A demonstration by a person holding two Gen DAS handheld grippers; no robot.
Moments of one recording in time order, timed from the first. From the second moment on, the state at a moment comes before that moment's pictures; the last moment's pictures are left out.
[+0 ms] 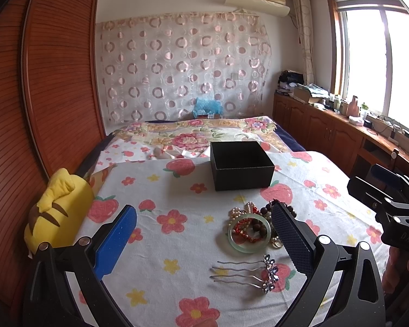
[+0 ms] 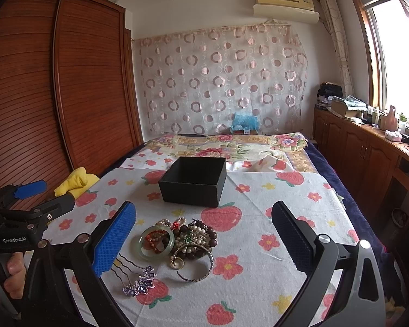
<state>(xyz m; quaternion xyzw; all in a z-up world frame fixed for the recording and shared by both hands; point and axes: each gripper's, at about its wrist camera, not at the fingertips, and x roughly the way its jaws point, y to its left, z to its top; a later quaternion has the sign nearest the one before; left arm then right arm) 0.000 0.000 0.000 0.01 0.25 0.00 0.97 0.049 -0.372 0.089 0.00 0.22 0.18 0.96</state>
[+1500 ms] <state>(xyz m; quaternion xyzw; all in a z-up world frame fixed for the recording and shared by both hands) 0.024 -0.003 -0.074 0.03 0.36 -0.05 0.93 0.098 -0.374 0.016 -0.03 0.35 0.22 0.91</state>
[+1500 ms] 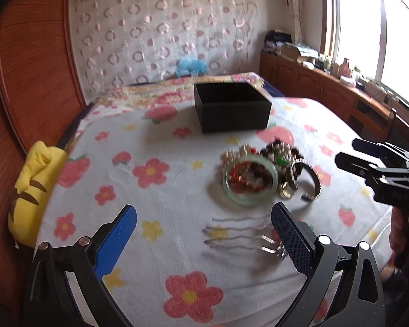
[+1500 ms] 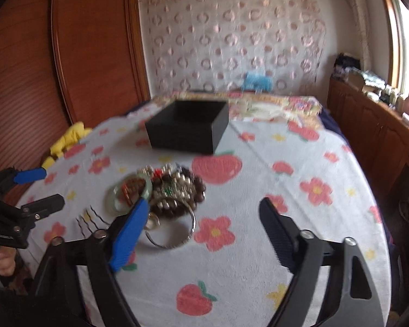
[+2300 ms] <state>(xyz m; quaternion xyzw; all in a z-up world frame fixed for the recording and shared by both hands) 0.028 -0.051 -0.092 0.04 0.41 -0.17 0.90 0.133 -0.358 -0.024 -0.06 0.43 0.26 0.86</state>
